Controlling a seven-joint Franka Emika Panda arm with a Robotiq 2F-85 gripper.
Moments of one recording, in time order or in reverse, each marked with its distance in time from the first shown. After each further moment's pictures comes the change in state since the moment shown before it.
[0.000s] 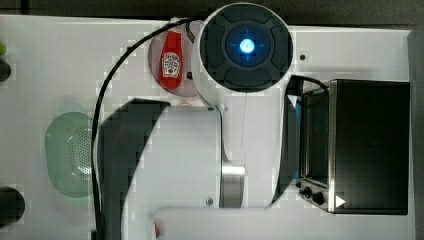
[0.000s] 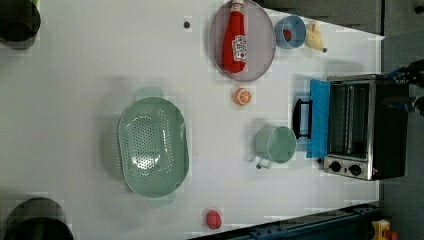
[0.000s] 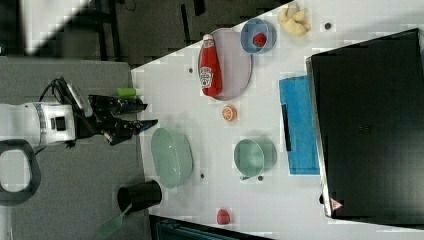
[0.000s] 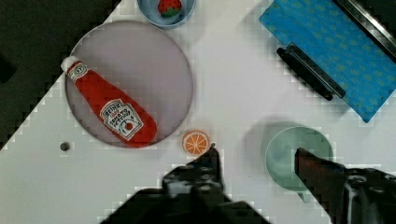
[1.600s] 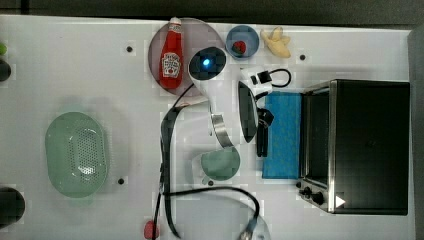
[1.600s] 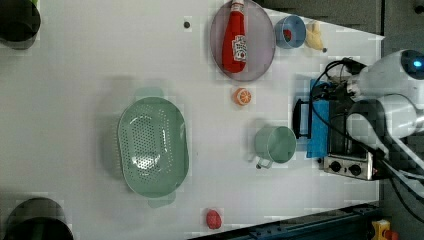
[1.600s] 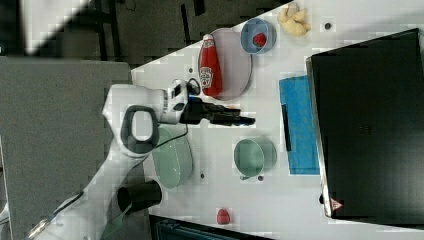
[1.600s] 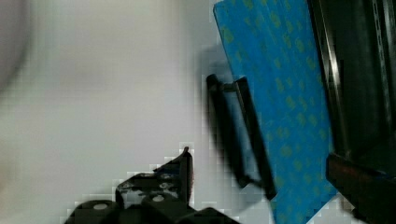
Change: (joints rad) arm 0.004 0.379 -0.023 -0.208 -0.439 0.310 -0.236
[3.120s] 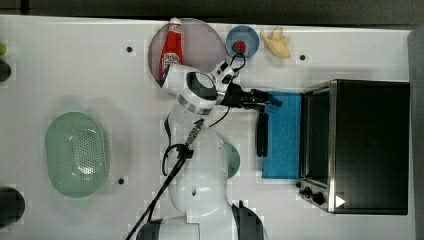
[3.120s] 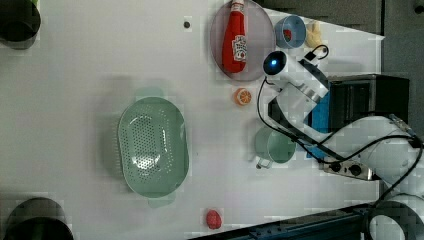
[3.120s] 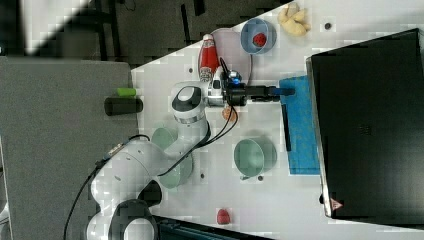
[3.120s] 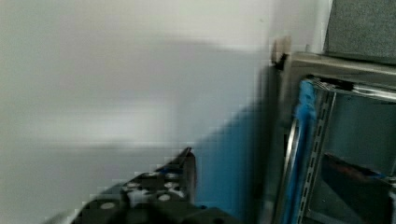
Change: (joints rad) arm 0.111 0.609 0.008 0.393 -0.643 -0.250 0.192
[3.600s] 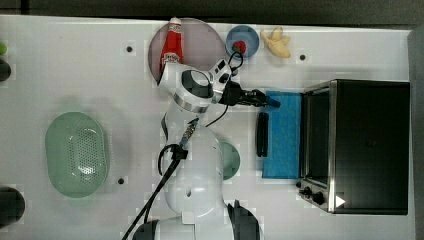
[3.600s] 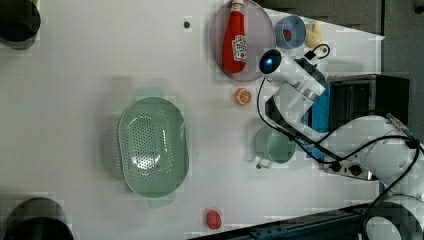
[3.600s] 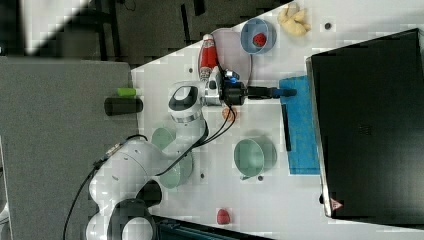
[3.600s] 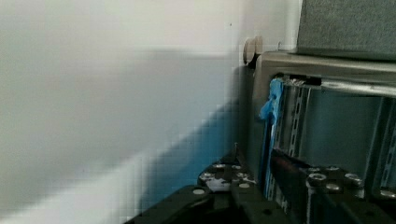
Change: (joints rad) arm 0.019 -0.003 -0.010 0.014 -0.007 -0.050 0.057
